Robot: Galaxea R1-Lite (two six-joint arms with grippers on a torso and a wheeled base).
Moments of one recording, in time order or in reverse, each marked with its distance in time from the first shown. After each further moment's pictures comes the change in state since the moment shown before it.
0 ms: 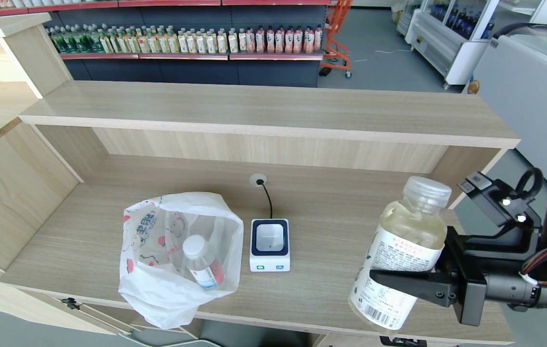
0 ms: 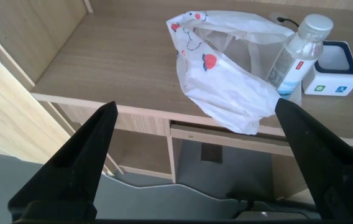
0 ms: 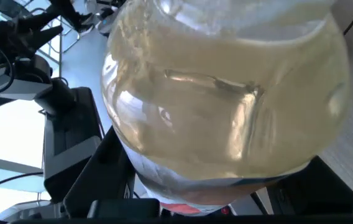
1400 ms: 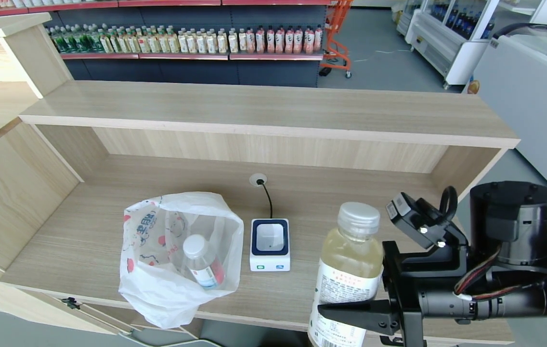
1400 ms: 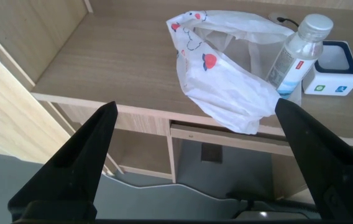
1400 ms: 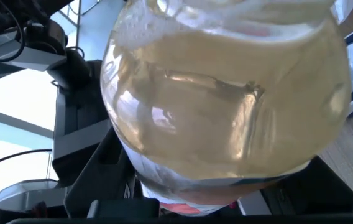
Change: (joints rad) left arm 0.000 0.000 0.000 0.000 0.000 0.000; right arm 0.218 0.136 -0.103 0.057 -0.077 -0.043
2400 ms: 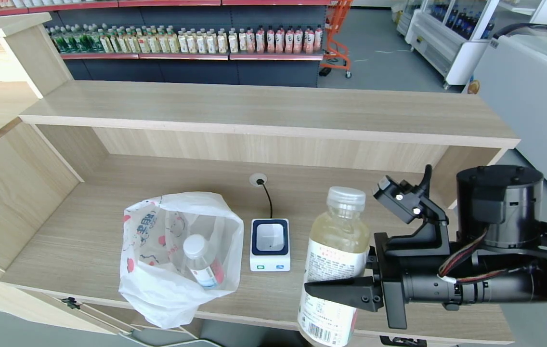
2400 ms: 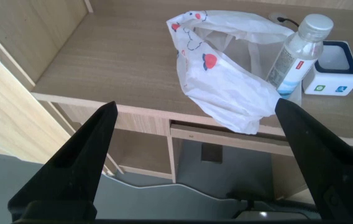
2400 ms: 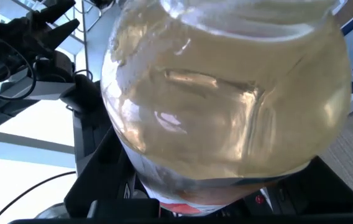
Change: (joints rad) left arm 0.000 0.000 0.000 0.000 0.000 0.000; right arm 0.028 0.014 -0.099 0.084 -0.066 0.168
